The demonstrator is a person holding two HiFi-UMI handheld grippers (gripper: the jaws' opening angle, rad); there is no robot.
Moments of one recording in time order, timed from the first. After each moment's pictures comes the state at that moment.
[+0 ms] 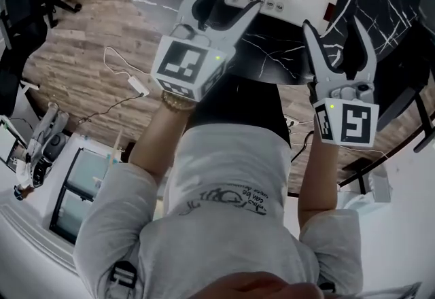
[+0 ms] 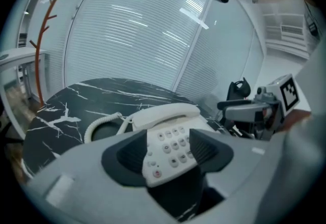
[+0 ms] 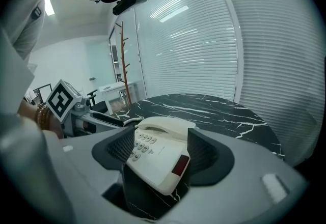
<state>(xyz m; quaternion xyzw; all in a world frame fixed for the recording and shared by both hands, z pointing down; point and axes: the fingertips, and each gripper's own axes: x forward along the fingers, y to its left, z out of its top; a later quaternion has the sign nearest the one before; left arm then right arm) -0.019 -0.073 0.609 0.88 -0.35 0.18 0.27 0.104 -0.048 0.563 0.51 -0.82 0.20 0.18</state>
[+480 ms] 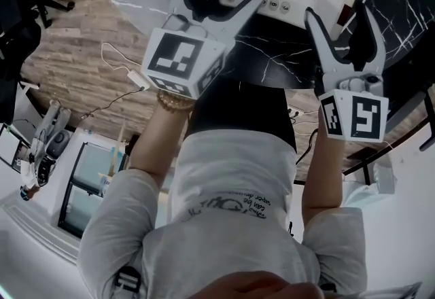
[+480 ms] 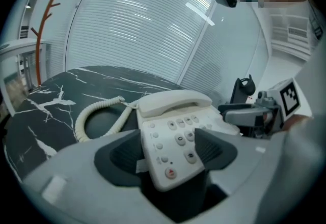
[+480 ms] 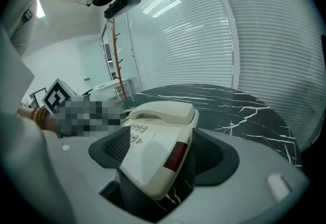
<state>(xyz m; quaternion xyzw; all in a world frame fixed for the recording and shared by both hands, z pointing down) -0.016 -0.086 0.664 0.86 -0.35 0.20 0.30 0.110 -0.062 0.625 0.52 -0.80 0.24 0.18</state>
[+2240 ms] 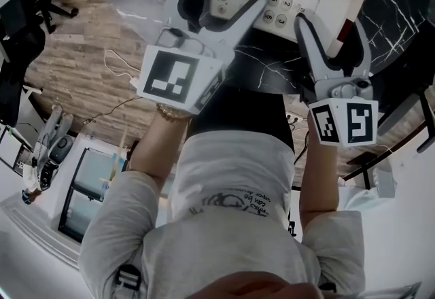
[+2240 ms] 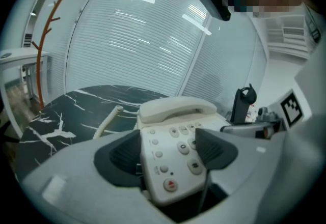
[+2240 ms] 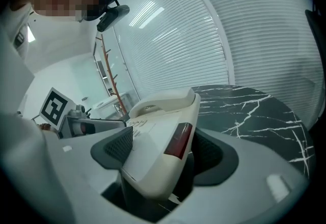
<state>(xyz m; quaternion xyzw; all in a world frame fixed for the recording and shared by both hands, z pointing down) -0.006 -0.120 0.605 0.87 -0.38 0.15 0.26 0.105 -0.078 0.599 0.54 -0.79 0.29 0.09</state>
